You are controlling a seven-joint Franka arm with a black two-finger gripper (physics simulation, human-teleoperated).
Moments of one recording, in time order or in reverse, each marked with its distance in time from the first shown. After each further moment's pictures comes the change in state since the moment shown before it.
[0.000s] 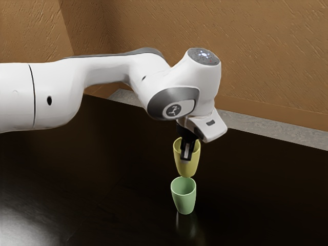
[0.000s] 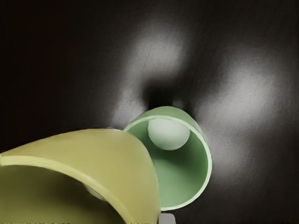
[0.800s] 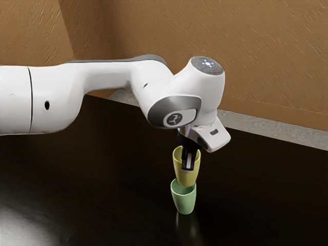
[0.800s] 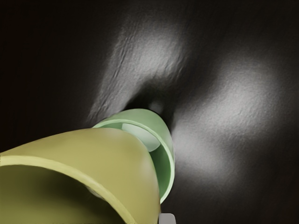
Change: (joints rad) arm -0.012 -0.005 -0.026 -0.031 -0.002 0.000 -0.089
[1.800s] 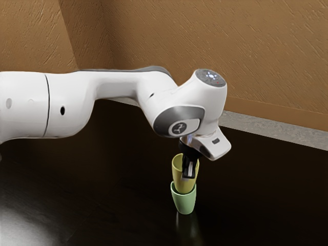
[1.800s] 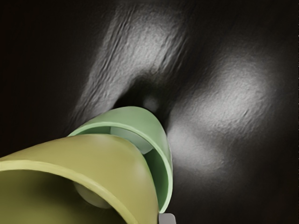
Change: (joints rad) arm 0.013 0.058 0.001 -0.005 -0.026 0.018 -0.024
